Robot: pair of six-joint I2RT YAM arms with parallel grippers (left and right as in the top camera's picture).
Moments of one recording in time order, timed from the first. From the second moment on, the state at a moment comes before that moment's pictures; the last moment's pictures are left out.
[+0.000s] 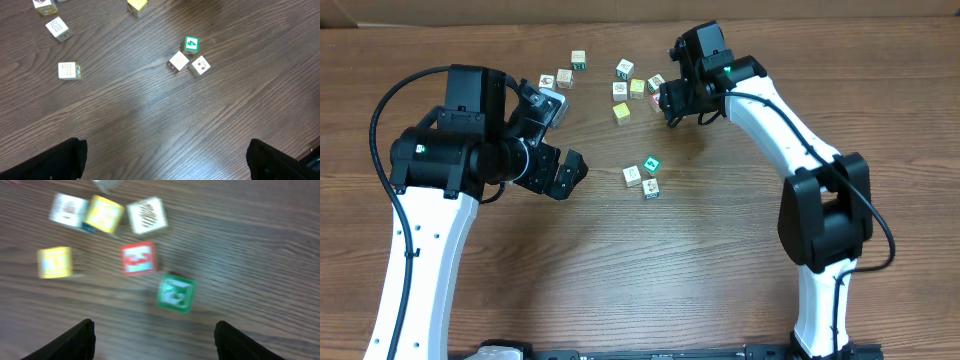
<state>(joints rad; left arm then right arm) -0.12 1.40 1.53 -1.25 0.29 0.24 0.34 2.20 1.84 -0.73 -0.09 0.10</state>
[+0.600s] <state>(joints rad) -0.12 1.40 1.53 -1.25 0.29 0.24 0.31 2.28 1.84 -0.64 -0.05 0.02</state>
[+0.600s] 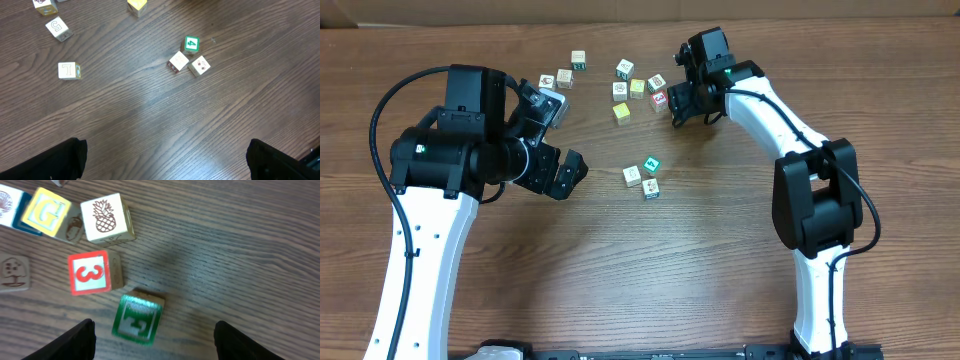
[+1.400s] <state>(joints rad) -0.12 1.40 1.53 -1.25 0.29 0.24 0.32 2.35 1.84 -0.57 -0.06 -0.01</state>
